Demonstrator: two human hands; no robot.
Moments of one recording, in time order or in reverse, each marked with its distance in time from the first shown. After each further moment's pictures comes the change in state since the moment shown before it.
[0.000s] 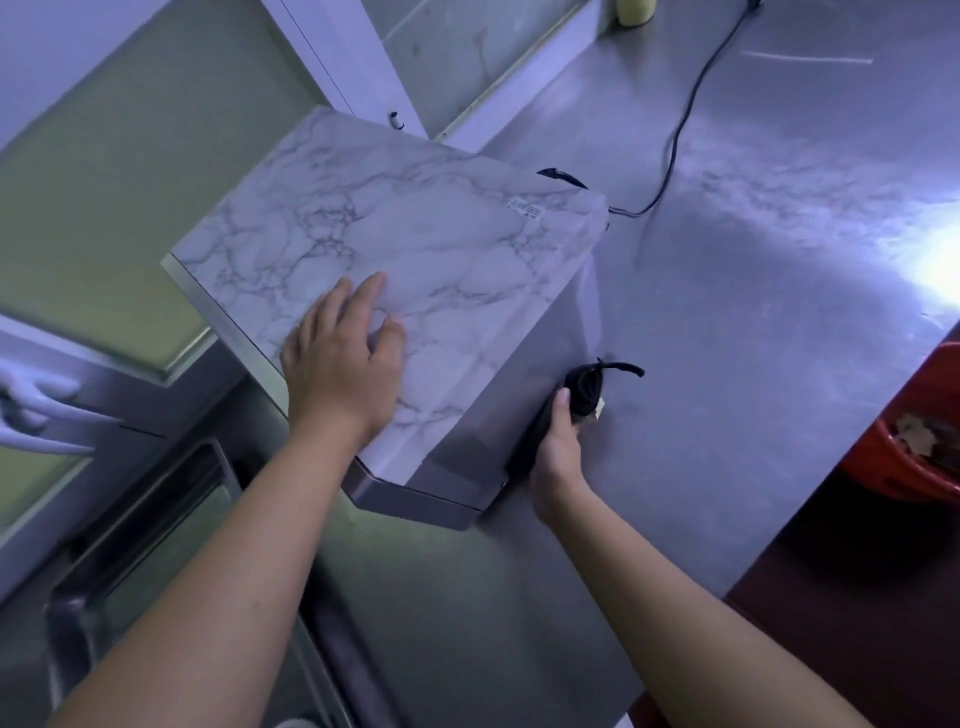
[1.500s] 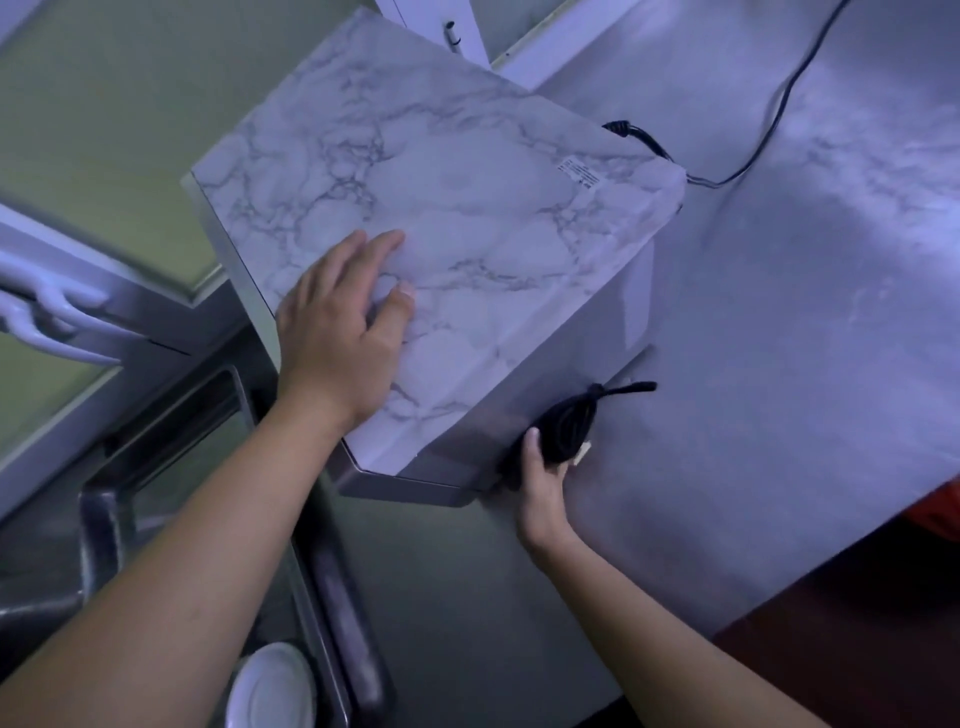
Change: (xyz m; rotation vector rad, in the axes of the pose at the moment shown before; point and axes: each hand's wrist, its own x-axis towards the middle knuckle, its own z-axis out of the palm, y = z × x) left_hand 0.002 0.007 -0.003 -0.049 0.010 -0.038; right_hand -0.025 0.038 -0.028 -0.426 -0.234 -0.247
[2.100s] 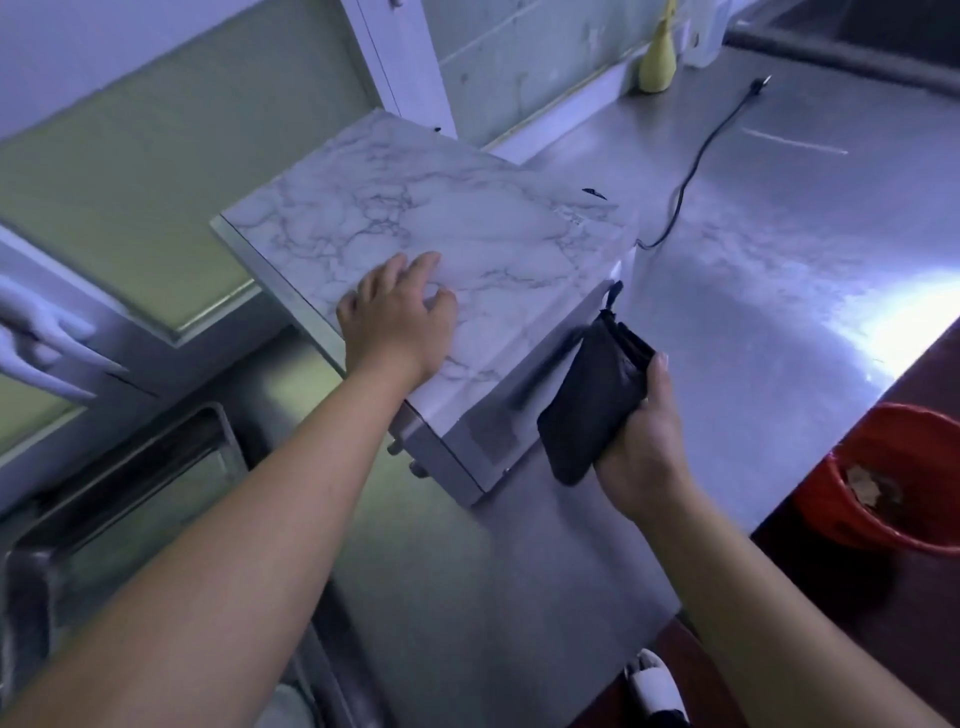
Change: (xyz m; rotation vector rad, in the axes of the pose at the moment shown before) left_hand 0.005 0.000 0.009 0.030 -0.030 0.009; right_hand -0.044 -0.138 -0.043 0.515 0.054 0.073
